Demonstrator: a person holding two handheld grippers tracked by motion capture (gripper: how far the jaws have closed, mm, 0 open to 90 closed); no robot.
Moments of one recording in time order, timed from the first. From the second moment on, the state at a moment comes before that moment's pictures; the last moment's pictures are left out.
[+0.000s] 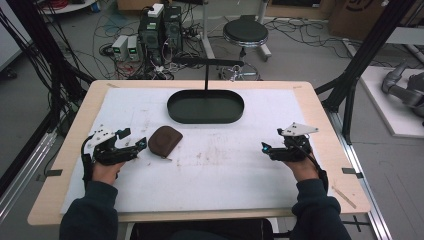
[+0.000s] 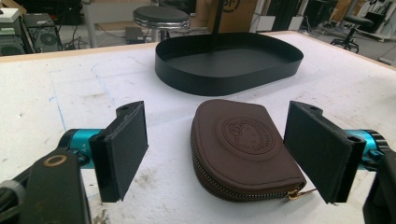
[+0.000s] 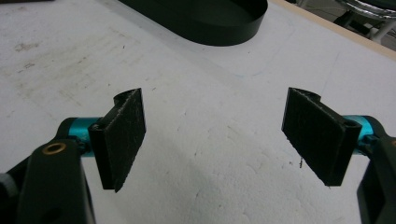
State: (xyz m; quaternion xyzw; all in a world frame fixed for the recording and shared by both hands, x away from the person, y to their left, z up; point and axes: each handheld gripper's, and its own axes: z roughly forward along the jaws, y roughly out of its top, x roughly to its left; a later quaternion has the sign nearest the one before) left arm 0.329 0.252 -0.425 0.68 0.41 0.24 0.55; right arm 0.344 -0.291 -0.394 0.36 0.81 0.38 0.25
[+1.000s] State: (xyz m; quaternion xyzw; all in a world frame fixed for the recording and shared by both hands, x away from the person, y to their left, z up) left arm 0.341 0.190 -0.432 0.76 0.39 0.22 0.47; right arm 0.339 -0.303 -0.398 0.38 0.80 0.39 0.26
